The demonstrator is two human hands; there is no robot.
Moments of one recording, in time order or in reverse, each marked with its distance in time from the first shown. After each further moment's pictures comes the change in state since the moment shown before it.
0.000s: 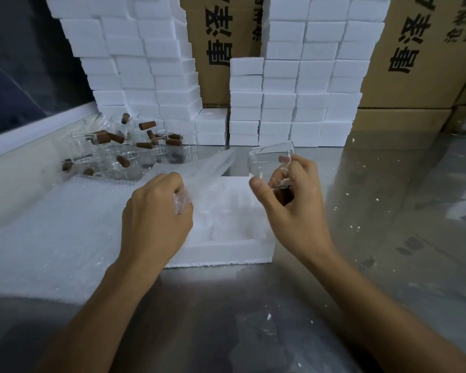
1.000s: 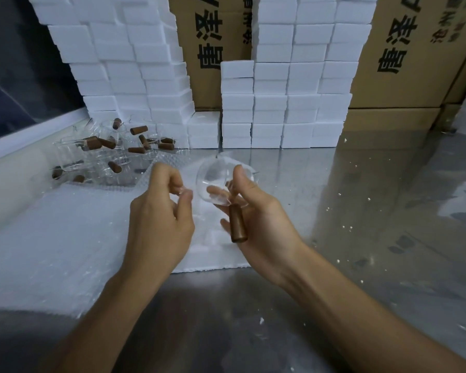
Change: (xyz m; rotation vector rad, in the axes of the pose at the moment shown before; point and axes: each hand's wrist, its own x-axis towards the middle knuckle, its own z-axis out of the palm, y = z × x) left_hand -0.005 0.026 0.001 -0.283 0.030 -0.092; right_hand -0.005 -0.047 0.016 0.957 -0.360 0.714
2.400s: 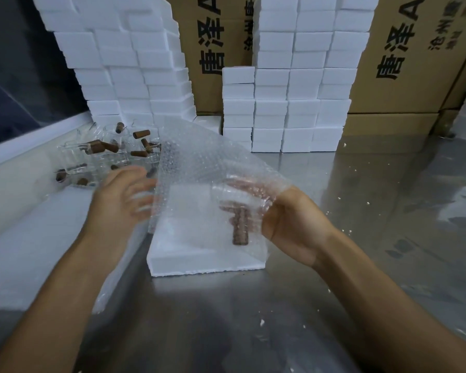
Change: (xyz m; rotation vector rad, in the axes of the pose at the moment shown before) left_hand 0.037 -0.036 -0.034 -0.842 -0.050 -0.589; right_hand 0.006 -0.023 -0.042 -0.123 -0.145 -0.023
